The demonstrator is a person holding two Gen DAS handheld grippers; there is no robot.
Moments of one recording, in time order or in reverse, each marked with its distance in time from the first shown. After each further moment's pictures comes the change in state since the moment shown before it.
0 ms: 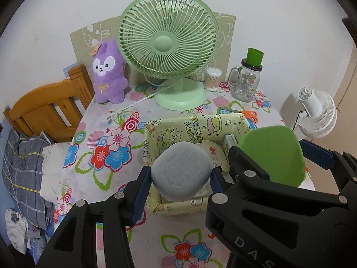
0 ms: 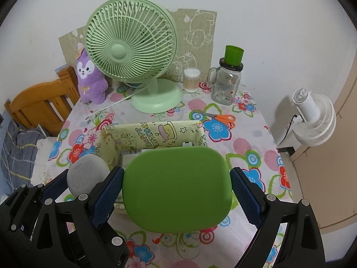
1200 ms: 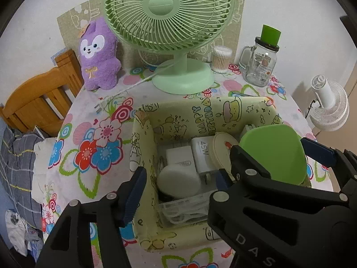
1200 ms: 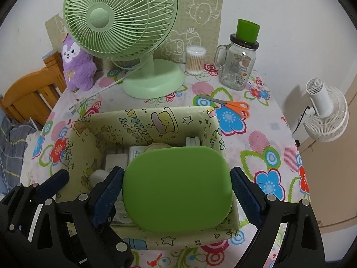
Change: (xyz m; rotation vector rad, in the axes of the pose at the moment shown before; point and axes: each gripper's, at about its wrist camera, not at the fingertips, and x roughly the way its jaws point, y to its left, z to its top) left arm 0.072 0.004 0.004 0.009 0.082 0.013; right arm 0.078 0.001 0.002 0.004 0.078 0.000
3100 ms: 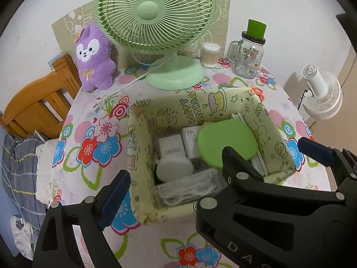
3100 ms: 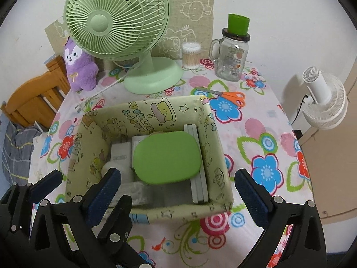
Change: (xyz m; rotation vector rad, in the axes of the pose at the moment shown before) left arm -0.024 -0.013 -0.012 0.052 0.026 -0.011; right arm -0.024 -0.008 -0.015 0.045 0.023 0.028
